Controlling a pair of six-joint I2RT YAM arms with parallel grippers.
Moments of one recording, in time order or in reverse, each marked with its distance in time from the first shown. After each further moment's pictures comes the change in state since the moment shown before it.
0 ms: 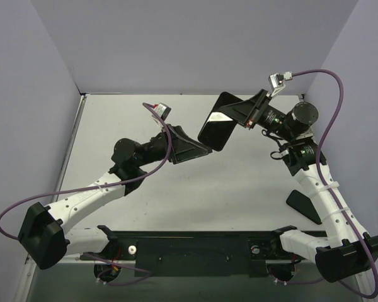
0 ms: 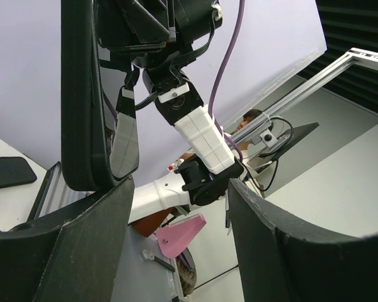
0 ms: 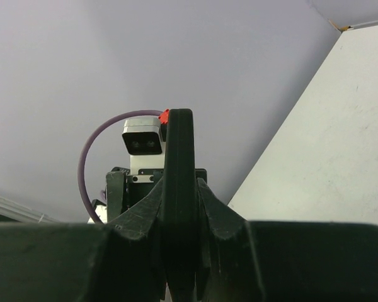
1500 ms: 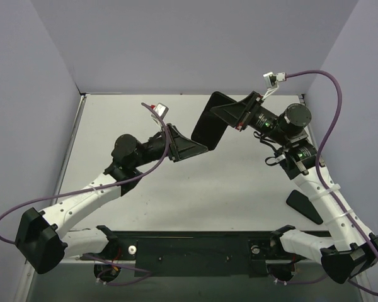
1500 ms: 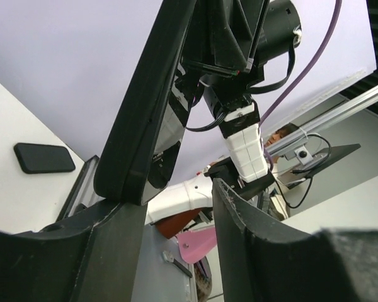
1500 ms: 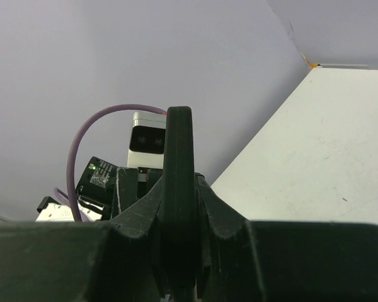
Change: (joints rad) left arm 0.025 -0.040 0.016 -0.219 -0.044 0.098; right arm 0.151 -0.010 0.059 -0.106 0.164 -0.276
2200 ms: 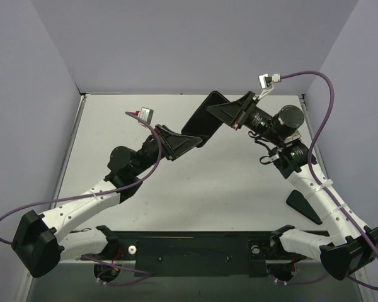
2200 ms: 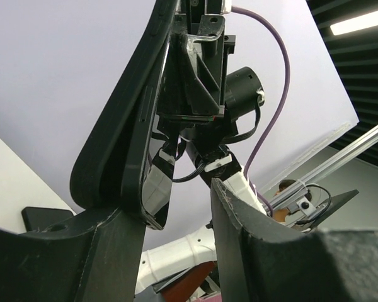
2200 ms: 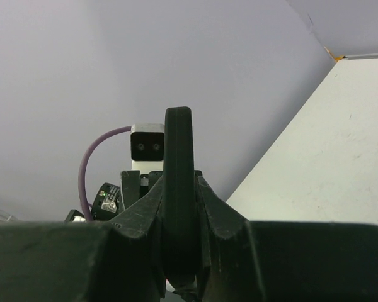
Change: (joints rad) left arm -0.033 -0.050 -0.110 0.188 -0.277 0.020; right arm 0.017 0.027 -0.064 0.154 0.015 0.153
